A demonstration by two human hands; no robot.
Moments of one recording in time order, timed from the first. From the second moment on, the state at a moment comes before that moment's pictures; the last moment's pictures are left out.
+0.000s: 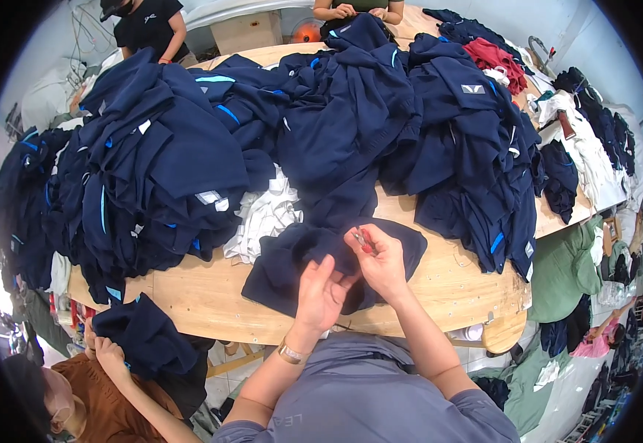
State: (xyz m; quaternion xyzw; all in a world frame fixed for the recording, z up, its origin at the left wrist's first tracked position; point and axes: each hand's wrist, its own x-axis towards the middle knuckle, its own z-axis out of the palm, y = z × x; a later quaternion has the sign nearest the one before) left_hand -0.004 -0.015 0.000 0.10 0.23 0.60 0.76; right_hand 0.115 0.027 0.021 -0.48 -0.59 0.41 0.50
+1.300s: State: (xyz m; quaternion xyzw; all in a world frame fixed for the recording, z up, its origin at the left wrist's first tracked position) left_hand -0.015 0.002 0.014 0.09 0.21 0.60 0.77; right_hand 0.131 0.009 0.012 -0.45 -0.63 0.34 0.53
